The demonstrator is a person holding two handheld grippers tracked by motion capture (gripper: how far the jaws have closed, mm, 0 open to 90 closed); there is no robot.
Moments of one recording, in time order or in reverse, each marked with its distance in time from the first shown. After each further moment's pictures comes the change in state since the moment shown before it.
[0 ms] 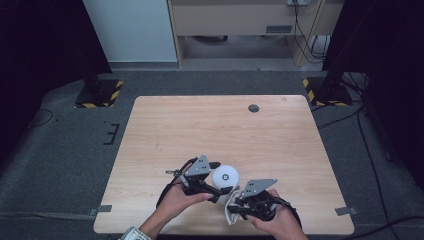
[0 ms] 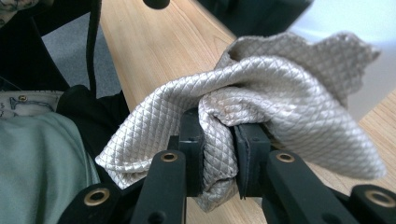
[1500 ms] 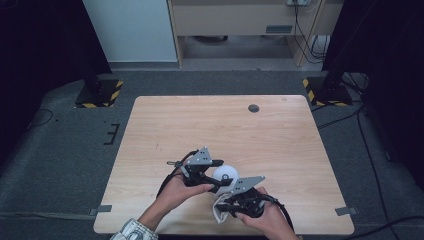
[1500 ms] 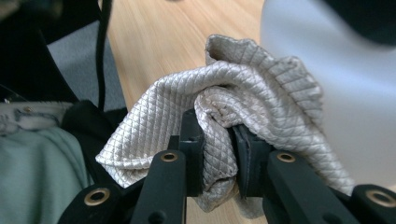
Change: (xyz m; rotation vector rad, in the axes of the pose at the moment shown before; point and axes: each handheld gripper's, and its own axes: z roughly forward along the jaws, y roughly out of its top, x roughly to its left) left arm 0.013 0.013 0.003 0.064 -0.042 -0.032; right arm -0.001 0.010 0.030 -0.008 0.051 0.004
